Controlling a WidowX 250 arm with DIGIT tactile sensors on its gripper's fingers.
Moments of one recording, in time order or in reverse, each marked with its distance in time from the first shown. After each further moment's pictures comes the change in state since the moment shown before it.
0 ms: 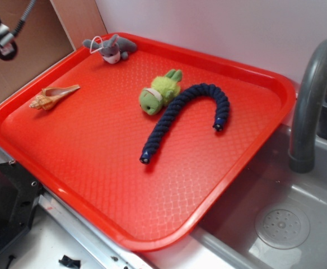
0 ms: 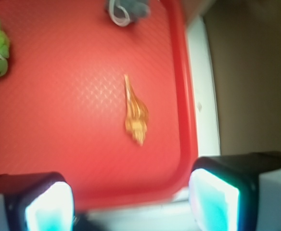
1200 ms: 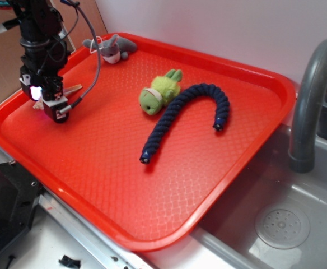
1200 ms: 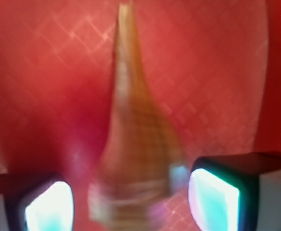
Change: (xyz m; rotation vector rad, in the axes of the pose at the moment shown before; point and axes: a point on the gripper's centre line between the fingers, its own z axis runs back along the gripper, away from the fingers) arm 0.011 -0.007 -0.121 0.022 0.321 -0.054
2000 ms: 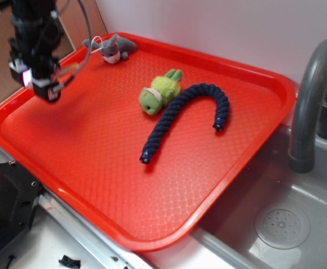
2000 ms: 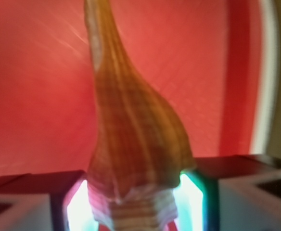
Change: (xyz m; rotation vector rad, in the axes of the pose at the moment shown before) arm -0.014 -0.016 0.067 0.029 -0.034 0.144
